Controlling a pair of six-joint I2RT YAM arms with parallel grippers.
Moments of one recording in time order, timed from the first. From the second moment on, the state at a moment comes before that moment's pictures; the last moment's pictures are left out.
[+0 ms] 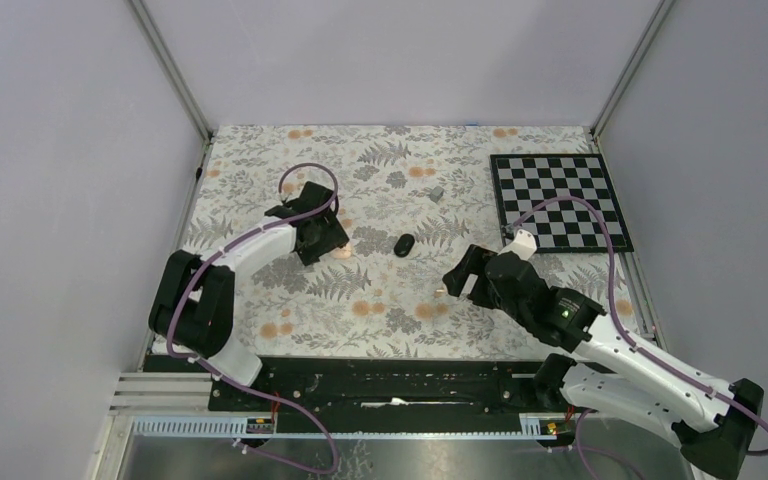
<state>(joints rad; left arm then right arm) -0.40 1.58 1.01 -0.53 -0.15 -0.91 0.88 0.79 0.69 -0.58 0.35 0.97</state>
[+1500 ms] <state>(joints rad) -0.49 1.87 1.38 -0.54 0.12 -0.33 0.88 0.74 0.66 -0.57 0.33 0.99</state>
